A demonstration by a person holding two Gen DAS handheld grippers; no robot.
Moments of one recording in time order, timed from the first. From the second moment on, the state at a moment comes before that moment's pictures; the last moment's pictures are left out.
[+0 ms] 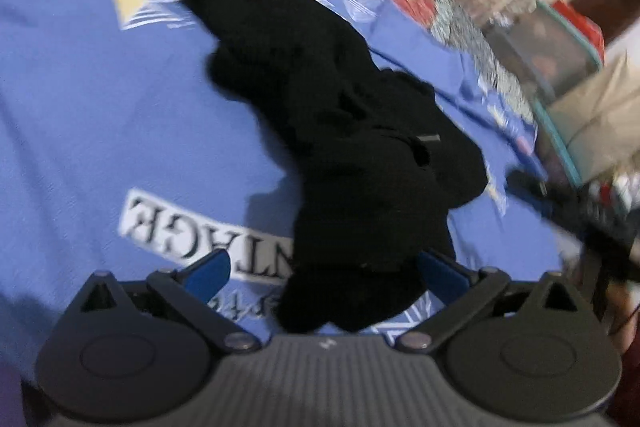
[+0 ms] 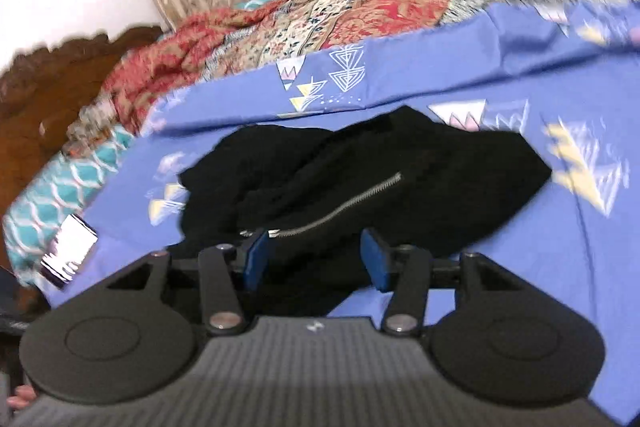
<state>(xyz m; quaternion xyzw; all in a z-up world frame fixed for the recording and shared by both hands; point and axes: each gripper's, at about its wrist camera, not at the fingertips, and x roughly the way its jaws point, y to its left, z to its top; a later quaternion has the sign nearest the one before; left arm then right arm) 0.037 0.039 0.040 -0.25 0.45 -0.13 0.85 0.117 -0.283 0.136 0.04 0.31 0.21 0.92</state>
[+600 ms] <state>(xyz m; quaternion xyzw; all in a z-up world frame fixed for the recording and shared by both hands) 0.042 0.107 0.190 -0.10 0.22 -0.04 0.97 0.209 -0.315 0.225 0.07 0.18 0.14 0.97</state>
